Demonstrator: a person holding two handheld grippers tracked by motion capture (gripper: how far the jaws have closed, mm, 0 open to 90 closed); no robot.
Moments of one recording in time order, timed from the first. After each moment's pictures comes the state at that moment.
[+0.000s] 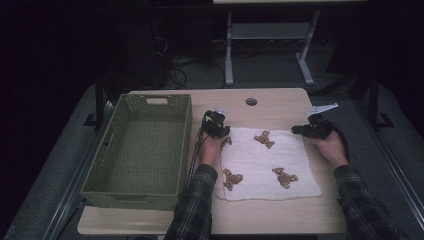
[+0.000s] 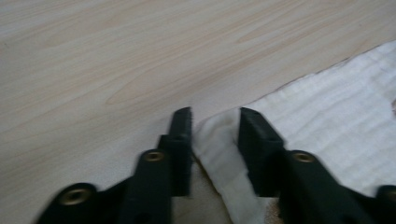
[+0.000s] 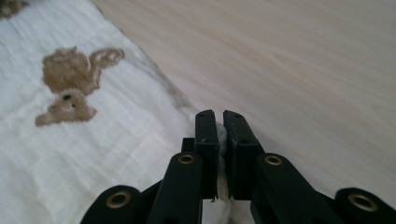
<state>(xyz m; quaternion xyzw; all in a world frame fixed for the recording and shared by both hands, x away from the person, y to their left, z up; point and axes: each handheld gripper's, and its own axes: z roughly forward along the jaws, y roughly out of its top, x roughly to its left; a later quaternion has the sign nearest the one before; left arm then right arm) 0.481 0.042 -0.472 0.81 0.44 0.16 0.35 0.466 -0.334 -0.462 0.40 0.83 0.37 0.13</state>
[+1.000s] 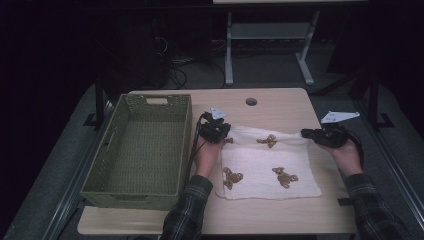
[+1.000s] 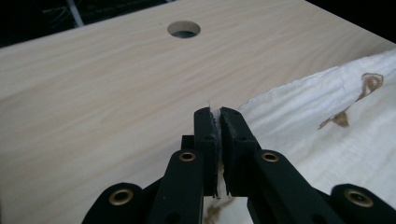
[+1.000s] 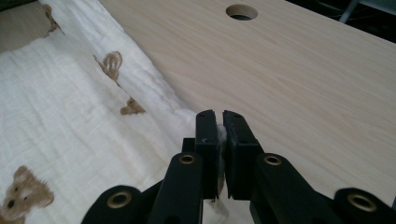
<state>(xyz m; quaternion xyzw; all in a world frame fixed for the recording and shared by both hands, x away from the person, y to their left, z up) 0.415 0.050 -0.420 0.79 0.41 0.18 0.41 0.403 -0.345 -0.430 0.36 0.82 0.41 0.17</state>
